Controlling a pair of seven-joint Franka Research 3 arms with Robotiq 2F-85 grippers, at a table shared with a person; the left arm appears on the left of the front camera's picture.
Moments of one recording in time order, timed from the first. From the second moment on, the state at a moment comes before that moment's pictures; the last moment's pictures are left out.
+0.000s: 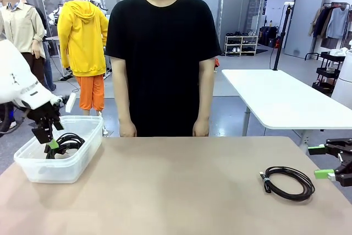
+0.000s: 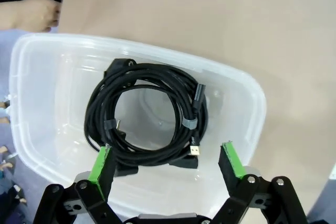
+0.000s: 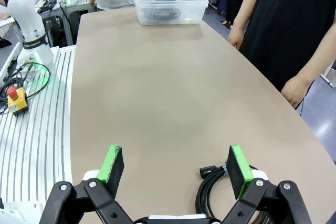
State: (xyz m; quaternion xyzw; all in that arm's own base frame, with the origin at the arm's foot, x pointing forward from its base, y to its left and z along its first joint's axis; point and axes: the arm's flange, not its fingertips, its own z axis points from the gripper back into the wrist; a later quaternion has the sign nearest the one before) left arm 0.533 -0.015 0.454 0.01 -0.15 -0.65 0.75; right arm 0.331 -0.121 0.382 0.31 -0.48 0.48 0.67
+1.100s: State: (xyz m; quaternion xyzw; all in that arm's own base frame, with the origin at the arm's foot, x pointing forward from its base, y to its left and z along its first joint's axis) left arm 0.360 -0.006 0.482 -0.16 -0.33 -0.59 0.72; right arm 0.332 -0.121 0.382 0.31 -0.48 0.48 0.67
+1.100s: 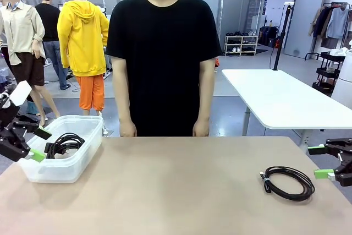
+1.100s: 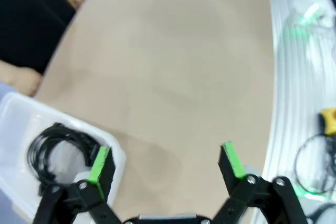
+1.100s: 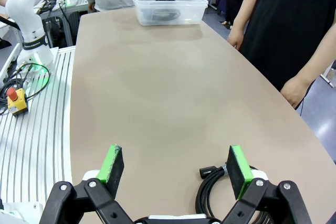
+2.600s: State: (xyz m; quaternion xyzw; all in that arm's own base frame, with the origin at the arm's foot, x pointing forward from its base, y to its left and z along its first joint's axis) left arm 0.361 -0.005 0.482 -0.17 -0.33 -0.57 0.73; right arm 0.409 -0.019 0.421 0.13 -0.15 0.36 0.91
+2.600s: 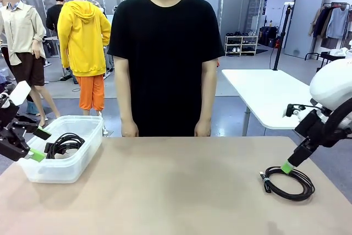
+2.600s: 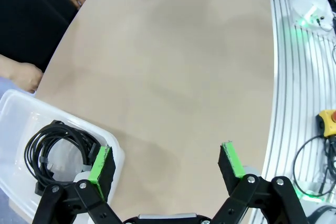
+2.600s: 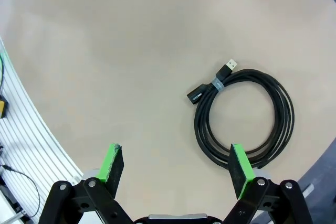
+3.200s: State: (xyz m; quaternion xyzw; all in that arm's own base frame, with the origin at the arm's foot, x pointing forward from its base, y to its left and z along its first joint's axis) left arm 0.361 -0.005 0.482 -0.17 -0.33 -0.57 0.73; right arm 0.417 -0.012 0.395 0.13 -0.11 0.29 0.94
